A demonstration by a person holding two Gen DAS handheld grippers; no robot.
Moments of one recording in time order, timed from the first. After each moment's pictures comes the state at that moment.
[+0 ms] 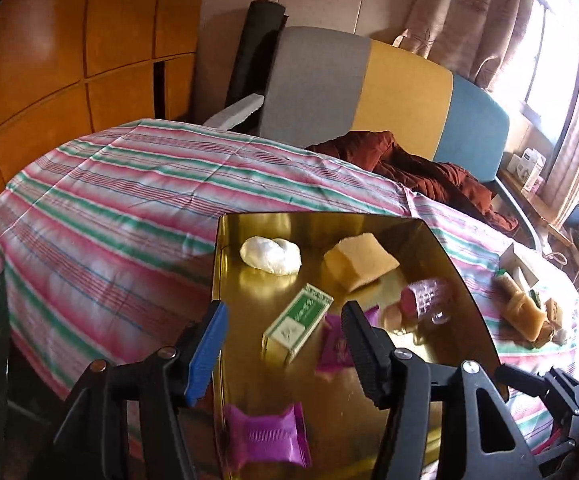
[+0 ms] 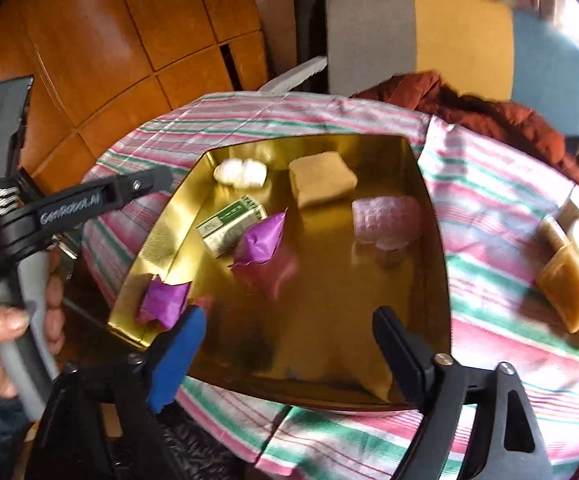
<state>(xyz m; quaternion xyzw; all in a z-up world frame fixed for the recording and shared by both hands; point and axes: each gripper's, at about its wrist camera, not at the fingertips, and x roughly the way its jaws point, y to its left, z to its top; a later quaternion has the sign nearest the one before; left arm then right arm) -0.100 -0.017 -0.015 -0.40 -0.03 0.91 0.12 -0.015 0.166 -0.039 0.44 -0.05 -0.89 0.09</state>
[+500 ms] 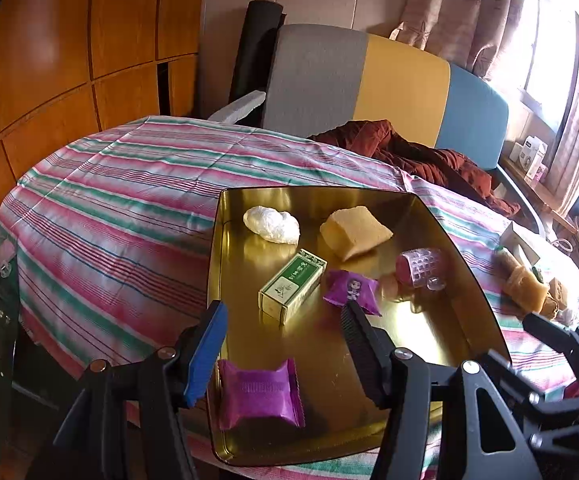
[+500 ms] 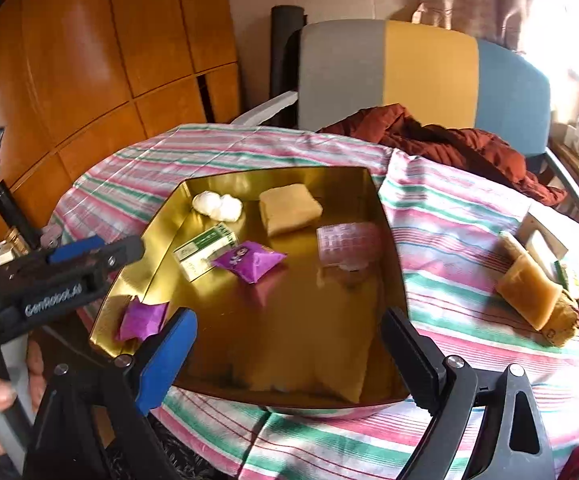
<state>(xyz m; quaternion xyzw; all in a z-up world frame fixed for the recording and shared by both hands) -0.063 -0.009 -0.022 -0.40 -0.01 0.91 0.11 0.003 0.171 -0.027 0.38 -0.04 -0.92 0.02</state>
